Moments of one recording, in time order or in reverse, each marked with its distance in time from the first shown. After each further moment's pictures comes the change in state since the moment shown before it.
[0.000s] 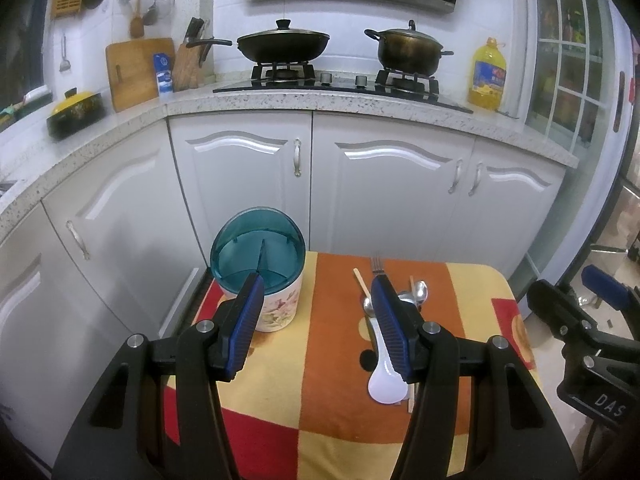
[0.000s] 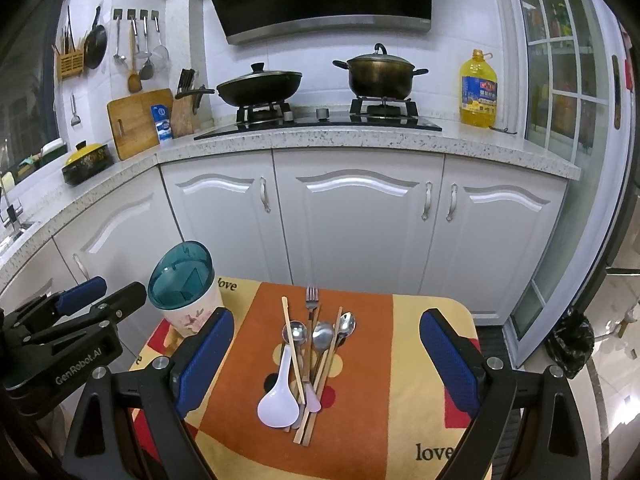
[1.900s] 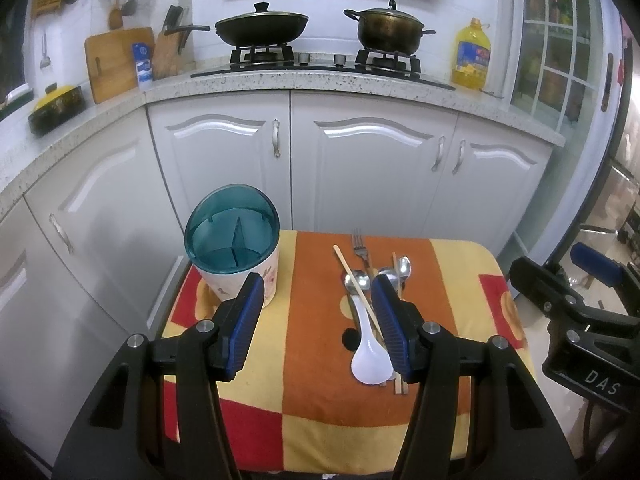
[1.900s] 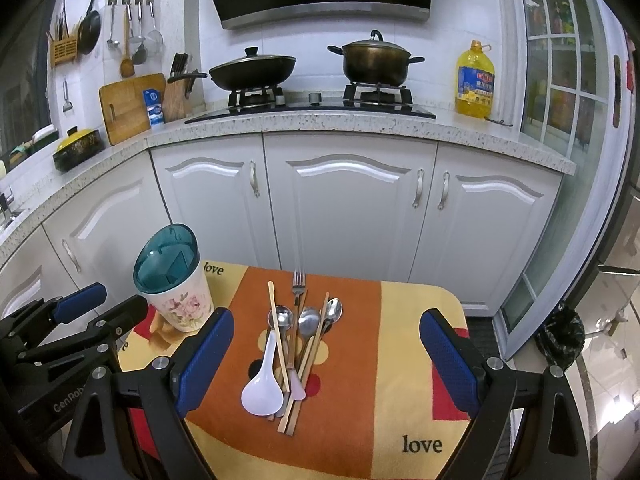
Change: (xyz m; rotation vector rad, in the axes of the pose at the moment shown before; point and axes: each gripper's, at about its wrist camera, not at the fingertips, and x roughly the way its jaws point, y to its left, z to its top) left arm 0.006 -0.015 -0.013 0.034 0.064 -0.055; right arm 0.008 -0.008 -0.008 -0.017 0.045 -0.031
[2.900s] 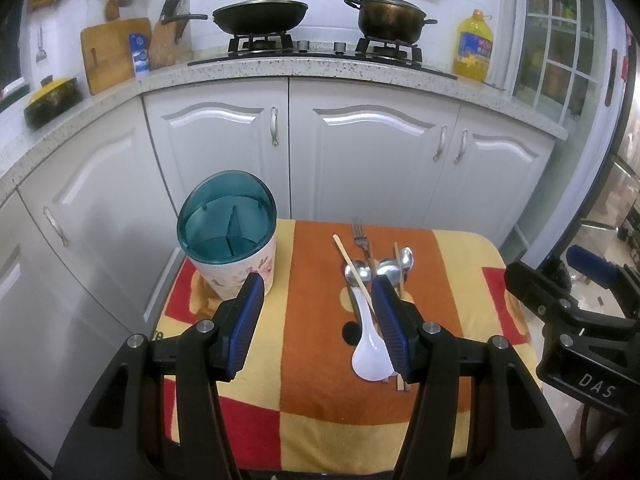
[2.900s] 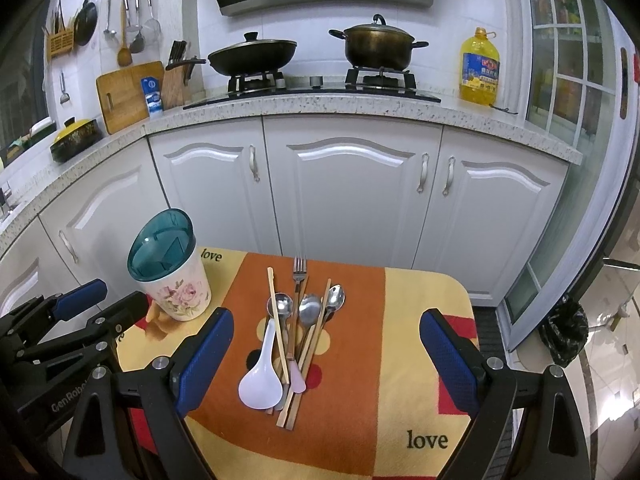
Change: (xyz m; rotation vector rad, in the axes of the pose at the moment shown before) left arm 0.015 0.001 -0.003 -0.004 0.036 -0.004; right arm 0.019 0.002 -0.004 -0.001 0.050 0.007
